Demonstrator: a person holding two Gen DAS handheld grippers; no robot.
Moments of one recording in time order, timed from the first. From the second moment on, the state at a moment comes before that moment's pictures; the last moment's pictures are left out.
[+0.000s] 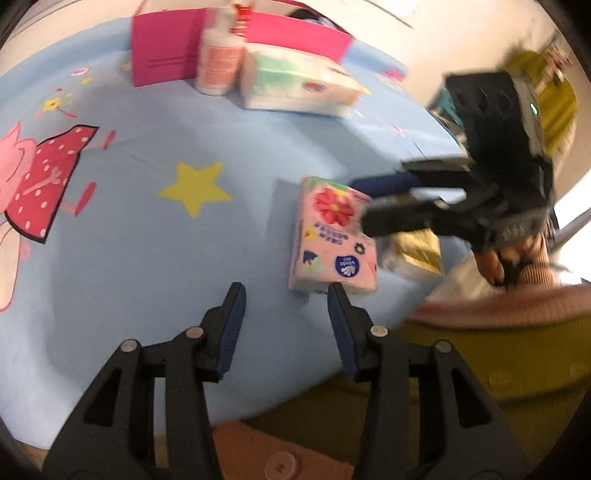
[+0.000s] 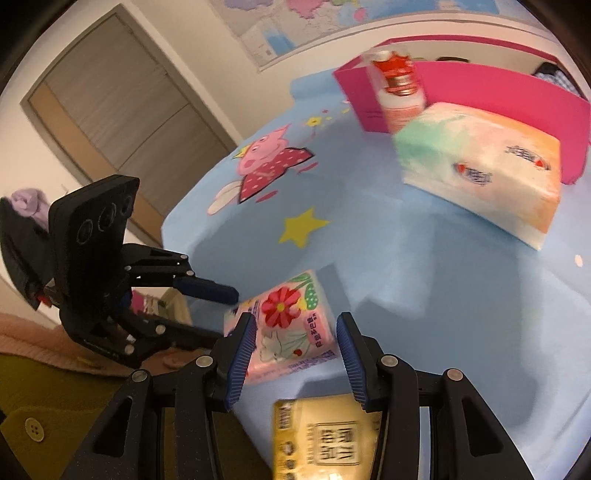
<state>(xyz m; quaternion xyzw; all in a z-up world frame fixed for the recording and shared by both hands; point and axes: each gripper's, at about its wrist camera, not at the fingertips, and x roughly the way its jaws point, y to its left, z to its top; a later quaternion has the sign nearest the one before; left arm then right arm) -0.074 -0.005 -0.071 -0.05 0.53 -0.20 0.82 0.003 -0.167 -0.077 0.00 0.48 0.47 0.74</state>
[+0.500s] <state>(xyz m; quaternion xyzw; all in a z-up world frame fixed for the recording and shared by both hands) -0.019 0.001 -0.073 -0.10 0.52 -0.16 0.83 0.033 -0.194 -0.077 0.05 0.49 0.41 0.77</state>
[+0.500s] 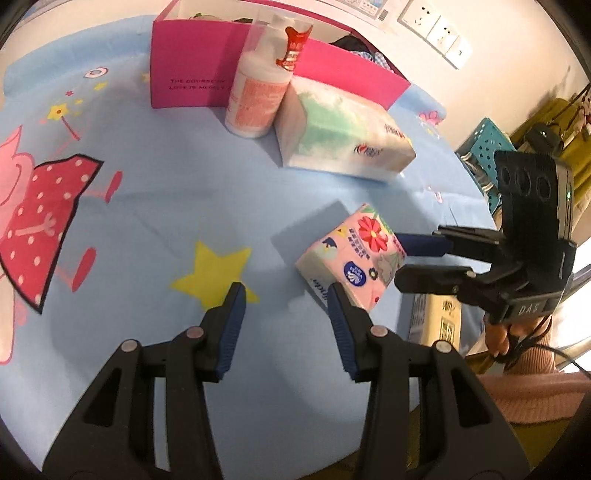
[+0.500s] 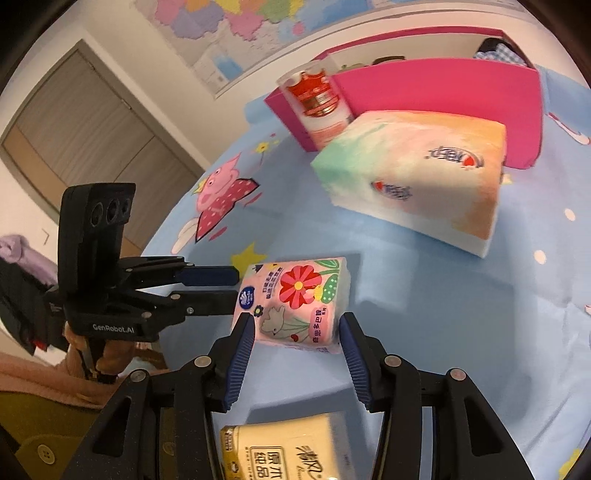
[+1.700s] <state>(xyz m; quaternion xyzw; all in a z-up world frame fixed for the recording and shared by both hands) -0.030 -0.031 -0.060 -0.06 0.51 -0.22 0.83 0.046 -0.192 -0.084 0.08 0.50 0.40 0.76</state>
